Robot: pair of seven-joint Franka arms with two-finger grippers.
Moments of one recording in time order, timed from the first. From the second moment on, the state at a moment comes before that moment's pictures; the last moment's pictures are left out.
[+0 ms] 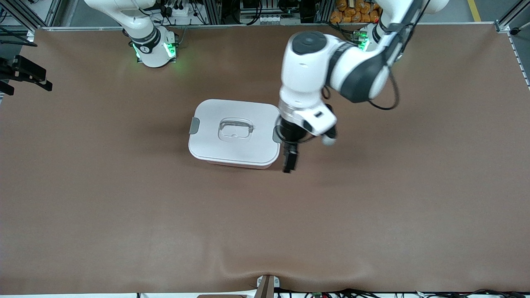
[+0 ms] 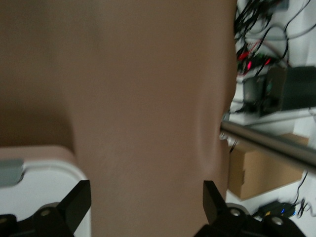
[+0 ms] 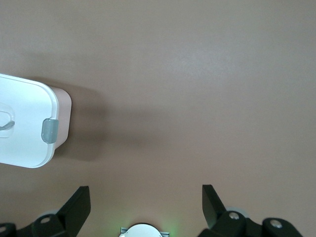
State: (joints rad) left arm -0.51 0.42 -0.15 -1.44 0.29 2.17 -2.31; right arm 0.03 -0.05 -0.10 -1.51 0.02 1.39 -0.16
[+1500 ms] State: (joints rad) left arm -0.08 0.05 -0.15 -1.57 0.00 1.80 -1.03; right arm 0.02 -0.05 -0.09 -1.51 0.02 1.38 -0.12
